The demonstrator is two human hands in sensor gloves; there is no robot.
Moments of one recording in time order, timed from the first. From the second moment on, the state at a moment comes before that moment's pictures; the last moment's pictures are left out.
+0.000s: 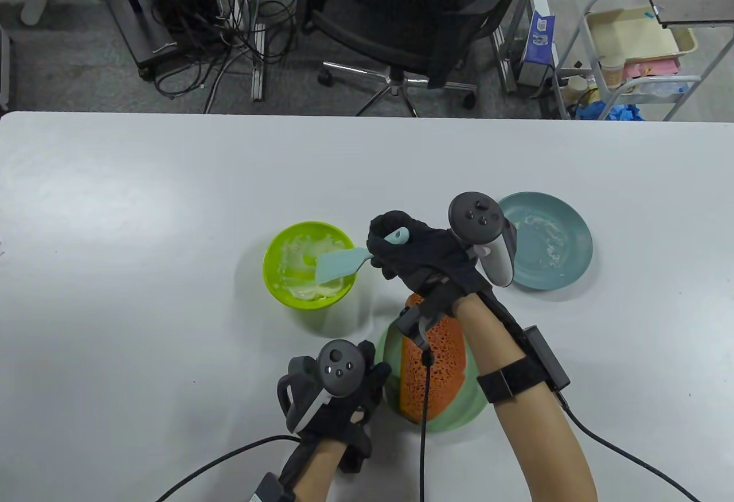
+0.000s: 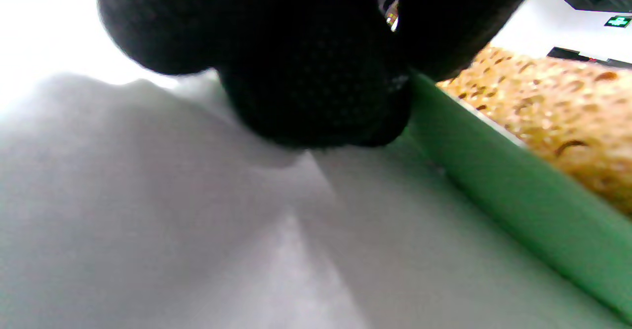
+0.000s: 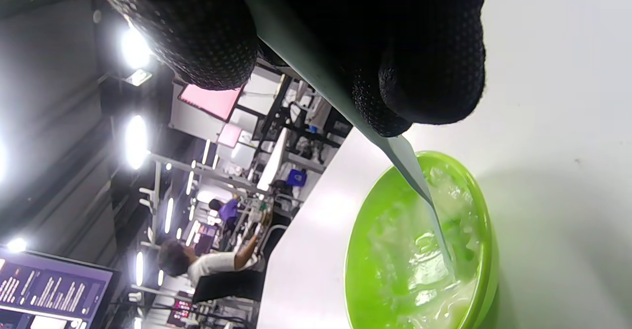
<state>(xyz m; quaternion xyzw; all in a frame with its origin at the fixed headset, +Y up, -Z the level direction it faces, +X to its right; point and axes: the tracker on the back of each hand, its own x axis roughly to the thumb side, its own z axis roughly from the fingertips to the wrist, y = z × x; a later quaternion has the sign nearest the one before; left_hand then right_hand) -0.080 -0.741 -0.135 -0.12 -0.02 0.26 0.96 0.095 -0.640 -0.285 0.11 0.17 0.81 0.55</state>
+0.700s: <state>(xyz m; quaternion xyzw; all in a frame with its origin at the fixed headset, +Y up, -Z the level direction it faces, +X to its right) -0.080 -0.741 -0.135 -0.13 -0.02 0.26 0.96 0.086 -0.635 -0.281 0.13 0.15 0.79 0.58</state>
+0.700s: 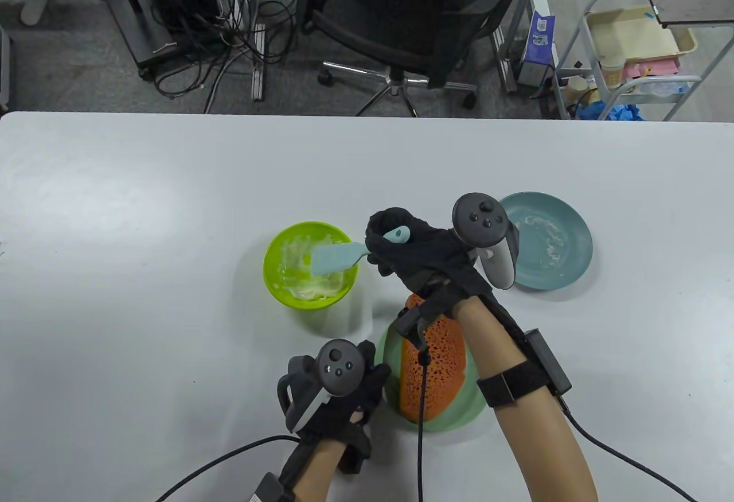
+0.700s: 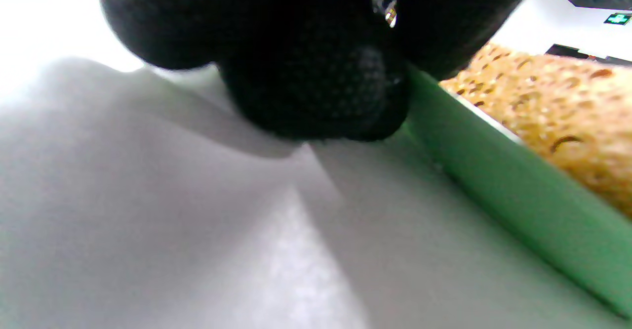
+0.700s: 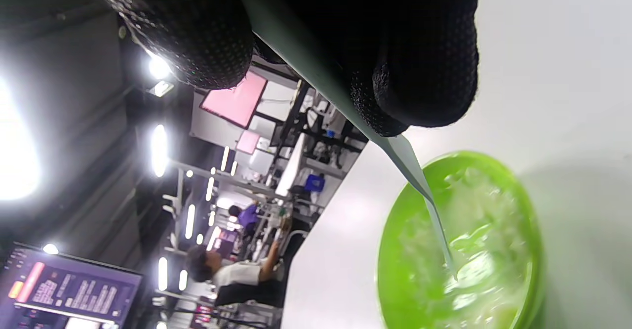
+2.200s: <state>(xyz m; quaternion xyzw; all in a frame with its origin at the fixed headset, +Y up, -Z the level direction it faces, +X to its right) -0.081 -0.741 -0.135 -0.13 -0.02 0.26 0.96 0.116 -0.633 -0.277 0.11 0.15 0.77 0.61</state>
